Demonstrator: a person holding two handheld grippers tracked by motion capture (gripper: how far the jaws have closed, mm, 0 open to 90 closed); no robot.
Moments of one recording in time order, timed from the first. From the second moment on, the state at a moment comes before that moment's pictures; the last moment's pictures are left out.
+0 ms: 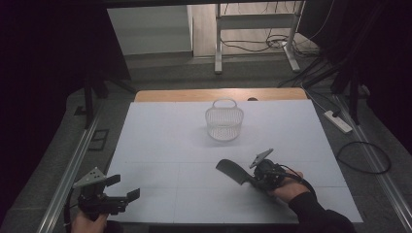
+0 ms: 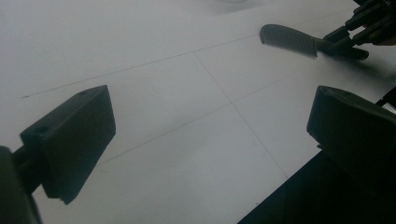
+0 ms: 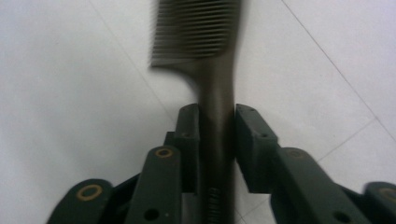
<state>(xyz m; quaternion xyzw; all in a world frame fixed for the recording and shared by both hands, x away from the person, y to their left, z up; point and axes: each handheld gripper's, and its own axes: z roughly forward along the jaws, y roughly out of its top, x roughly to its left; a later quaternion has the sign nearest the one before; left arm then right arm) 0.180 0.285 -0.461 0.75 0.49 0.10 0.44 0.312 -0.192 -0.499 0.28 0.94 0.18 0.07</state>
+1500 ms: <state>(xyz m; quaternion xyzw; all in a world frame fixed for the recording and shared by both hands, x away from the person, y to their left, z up) 0.202 0.264 -0.455 0.78 0.45 0.10 0.43 0.307 -0.202 -0.472 0.29 0.92 0.25 0.11</state>
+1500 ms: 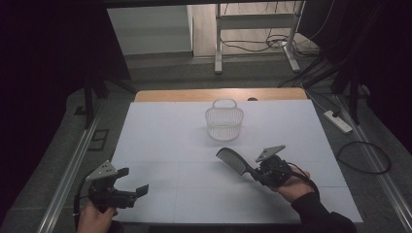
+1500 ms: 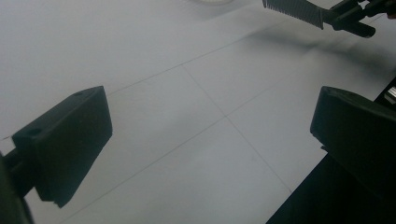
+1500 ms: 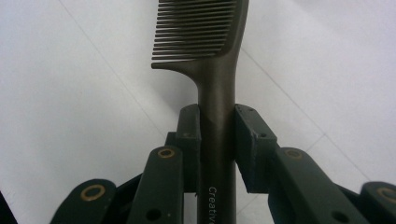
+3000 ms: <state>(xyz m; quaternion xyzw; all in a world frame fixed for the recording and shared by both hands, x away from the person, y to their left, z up) 0.282 0.197 -0.427 0.80 0.39 0.06 0.46 0.288 -0.204 -0.447 0.28 0.88 0.34 0.17</state>
